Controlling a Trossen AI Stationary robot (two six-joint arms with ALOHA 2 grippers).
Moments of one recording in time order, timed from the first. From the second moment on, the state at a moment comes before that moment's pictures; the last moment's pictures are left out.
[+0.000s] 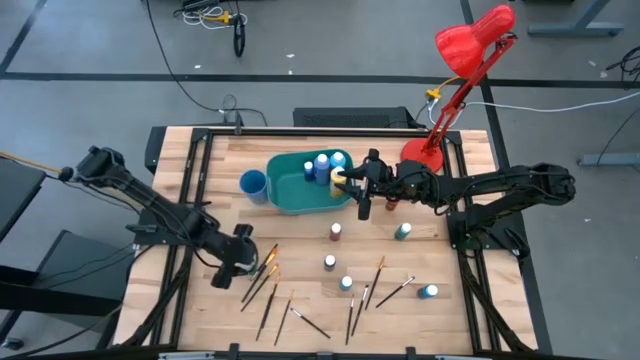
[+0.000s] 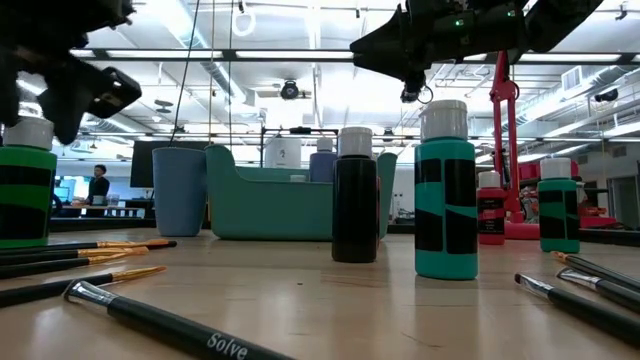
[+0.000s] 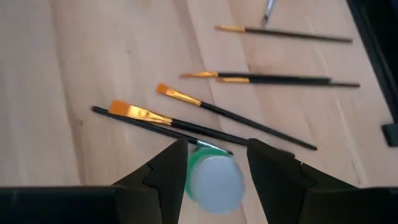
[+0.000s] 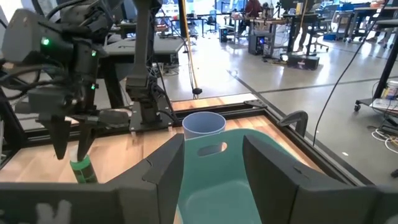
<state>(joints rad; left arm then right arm) -0.52 1.13 0.66 -0.53 -0.04 -0.27 -0.11 1.31 0.69 0.56 0.09 0.04</state>
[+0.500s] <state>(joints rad) -0.54 1.14 0.66 -0.58 -0.11 -0.27 -0.11 1.31 0.69 0.56 0.09 0.04</state>
